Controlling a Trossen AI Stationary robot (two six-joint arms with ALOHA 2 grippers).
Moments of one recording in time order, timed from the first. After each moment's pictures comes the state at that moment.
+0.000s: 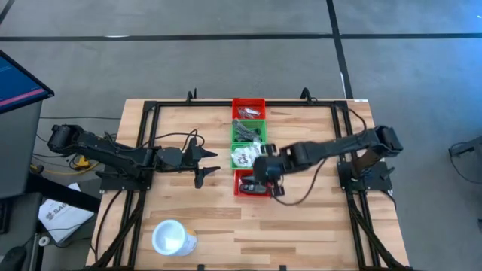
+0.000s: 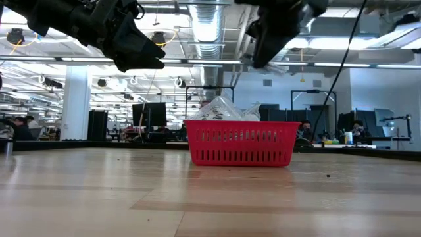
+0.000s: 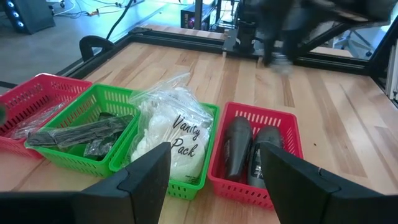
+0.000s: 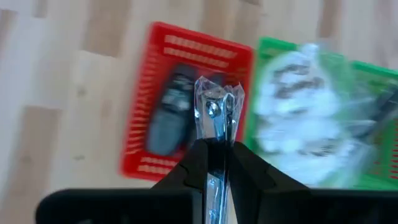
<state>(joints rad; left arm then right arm) -0.13 1.06 0.45 0.28 -0.35 -0.16 0.19 1.68 1.42 -0.88 0.19 -0.07</state>
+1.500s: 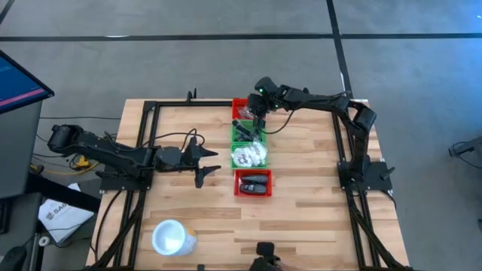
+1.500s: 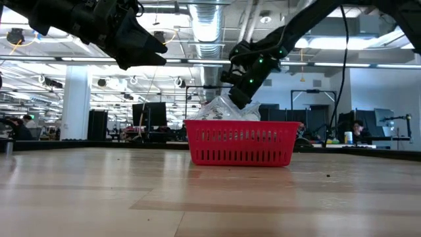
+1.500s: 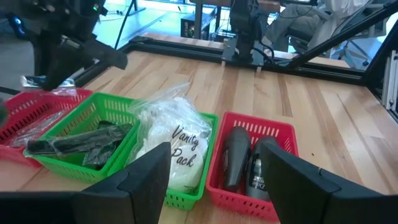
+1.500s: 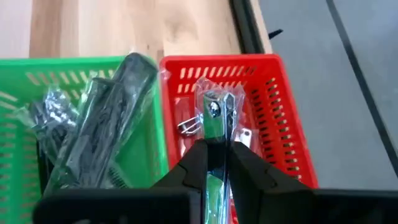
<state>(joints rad) -0.13 1.06 0.45 0.32 -0.35 -0.16 -0.57 1.94 1.41 -0.33 -0.09 -0.46</state>
